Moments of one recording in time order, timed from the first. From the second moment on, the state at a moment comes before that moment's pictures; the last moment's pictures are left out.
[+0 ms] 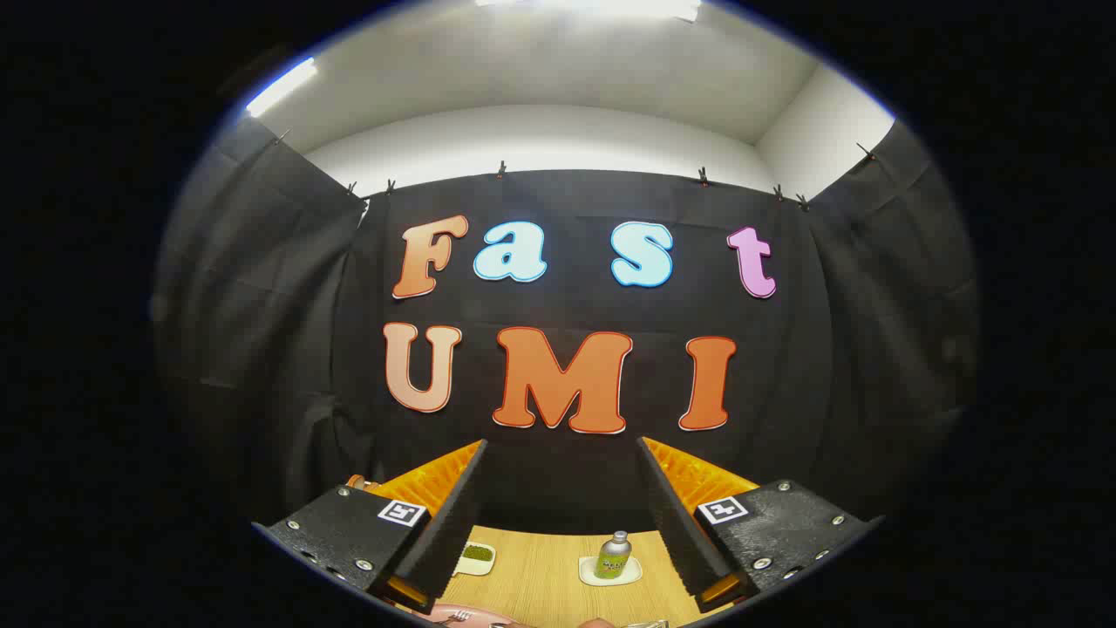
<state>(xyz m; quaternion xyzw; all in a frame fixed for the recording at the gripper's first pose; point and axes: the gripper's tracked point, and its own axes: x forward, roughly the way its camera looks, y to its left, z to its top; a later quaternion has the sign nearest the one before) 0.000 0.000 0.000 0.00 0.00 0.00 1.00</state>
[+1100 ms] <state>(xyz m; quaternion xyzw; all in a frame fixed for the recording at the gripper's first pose) -0.002 0.023 -0.064 -0.01 0.09 0.03 1.00</state>
